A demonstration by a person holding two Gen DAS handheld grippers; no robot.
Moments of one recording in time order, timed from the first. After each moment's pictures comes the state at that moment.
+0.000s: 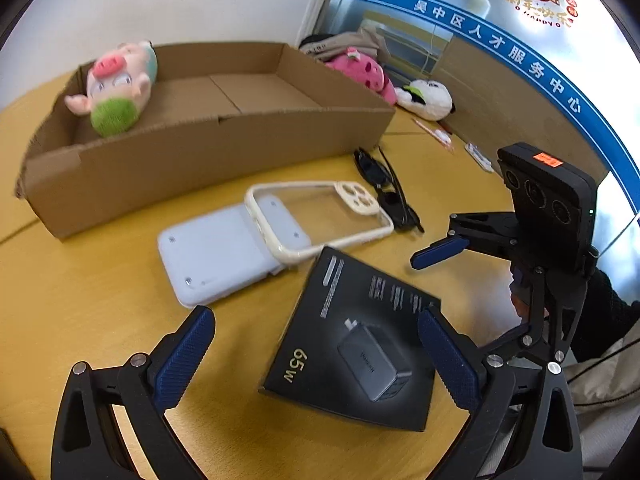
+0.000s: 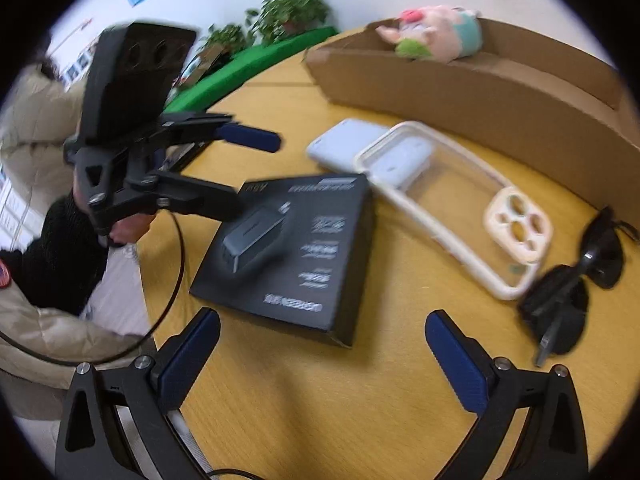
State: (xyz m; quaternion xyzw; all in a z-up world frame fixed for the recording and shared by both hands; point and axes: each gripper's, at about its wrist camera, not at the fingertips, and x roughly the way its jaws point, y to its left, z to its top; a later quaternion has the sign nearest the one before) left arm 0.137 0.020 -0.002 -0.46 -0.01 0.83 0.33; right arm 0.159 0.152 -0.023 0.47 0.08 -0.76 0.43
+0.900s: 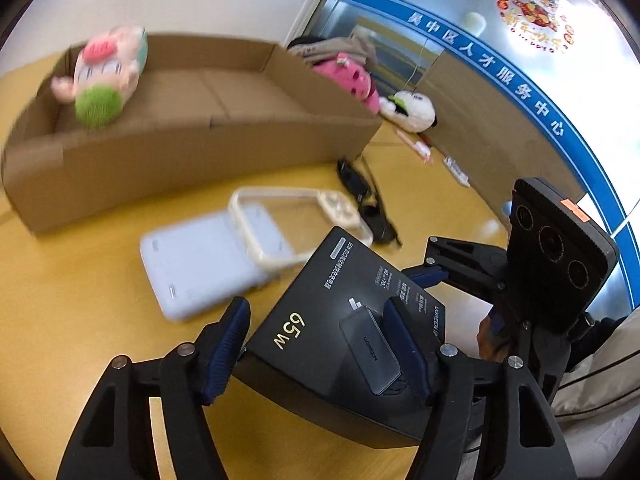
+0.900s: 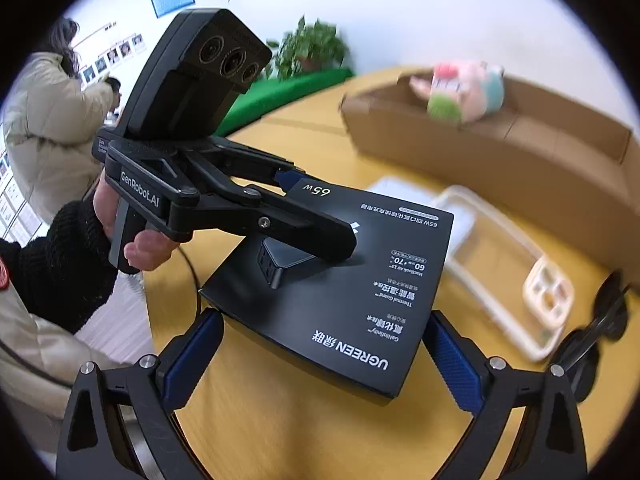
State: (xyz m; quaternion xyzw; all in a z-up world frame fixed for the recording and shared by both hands) left arm 0.117 0.014 0.026 -0.44 -0.06 0.82 0.36; right arm 0.177 0.130 0.012 0.38 0.06 -0.82 0.43
